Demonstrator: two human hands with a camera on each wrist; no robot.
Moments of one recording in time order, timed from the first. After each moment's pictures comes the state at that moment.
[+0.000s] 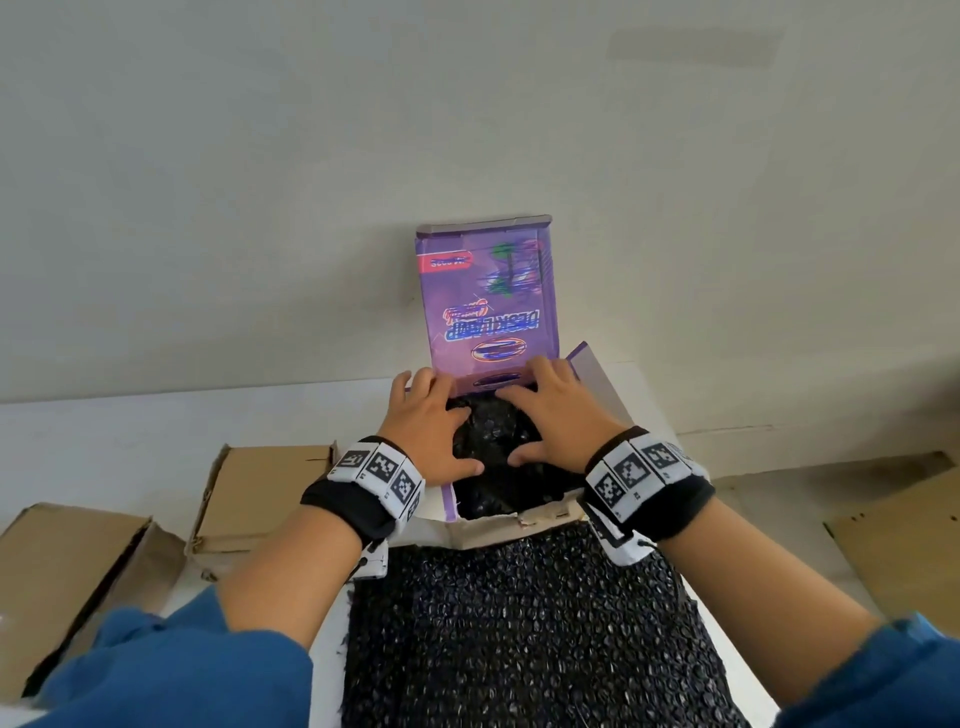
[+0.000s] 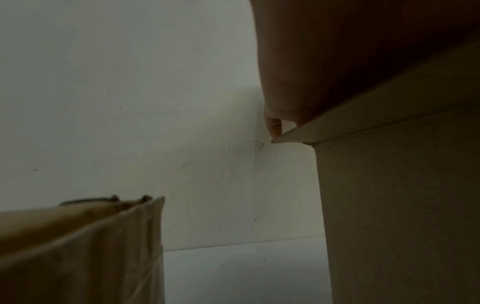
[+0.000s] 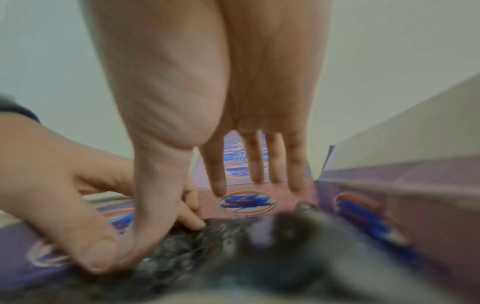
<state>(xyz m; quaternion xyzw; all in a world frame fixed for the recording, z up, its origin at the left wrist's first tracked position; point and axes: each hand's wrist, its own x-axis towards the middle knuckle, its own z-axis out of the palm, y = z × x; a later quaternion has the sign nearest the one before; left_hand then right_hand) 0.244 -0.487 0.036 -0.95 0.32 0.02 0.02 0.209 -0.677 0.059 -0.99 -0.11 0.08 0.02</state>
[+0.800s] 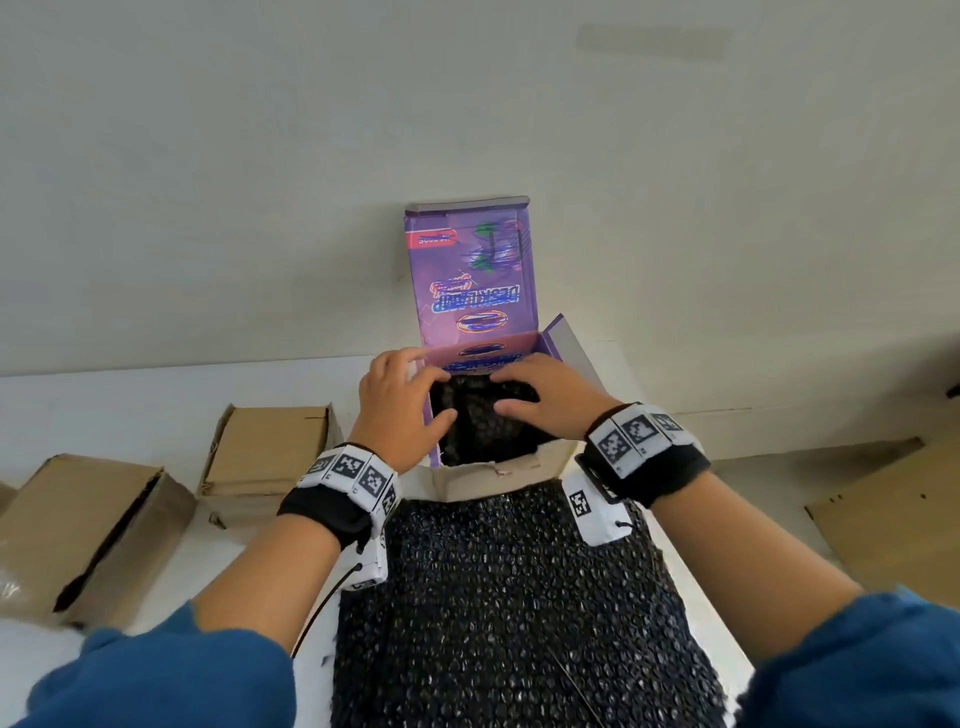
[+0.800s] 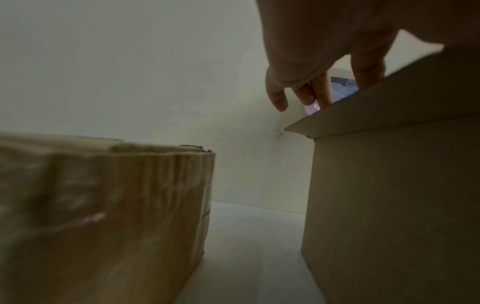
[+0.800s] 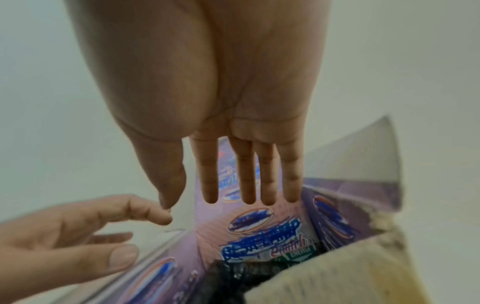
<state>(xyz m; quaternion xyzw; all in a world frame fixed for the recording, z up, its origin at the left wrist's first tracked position) 0.198 -0.471 0.031 -0.93 0.25 -0.11 -0.24 0.169 -0.684 0.083 -0.97 -0.10 0.09 0.22</state>
